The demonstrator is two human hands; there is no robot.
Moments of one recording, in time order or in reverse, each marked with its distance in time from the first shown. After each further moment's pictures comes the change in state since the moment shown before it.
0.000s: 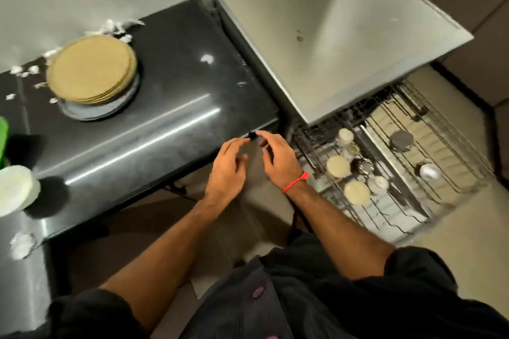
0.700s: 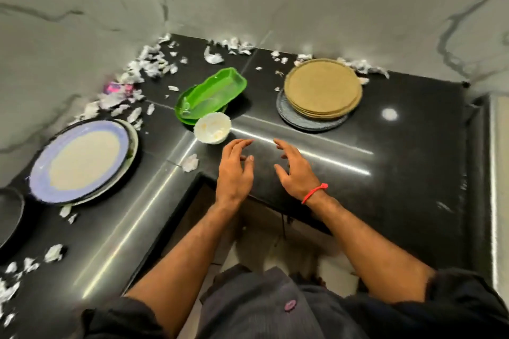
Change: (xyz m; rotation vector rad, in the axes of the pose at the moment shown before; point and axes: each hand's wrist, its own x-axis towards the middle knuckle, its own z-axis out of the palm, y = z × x) left_hand -0.058 -0.095 -0.211 0.138 0.890 -0.597; right_hand 0.119 -0.186 0.206 0.255 -0.869 -0.403
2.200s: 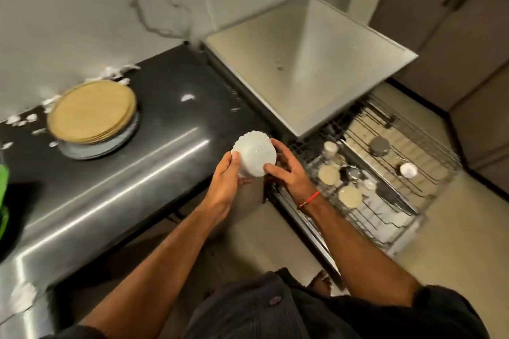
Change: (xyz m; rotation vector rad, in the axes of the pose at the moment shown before) left_hand -0.159 0.139 0.079 -0.587 -1.259 -0.137; right_hand -0.311 -0.010 -0.042 0.651 1.010 0.473
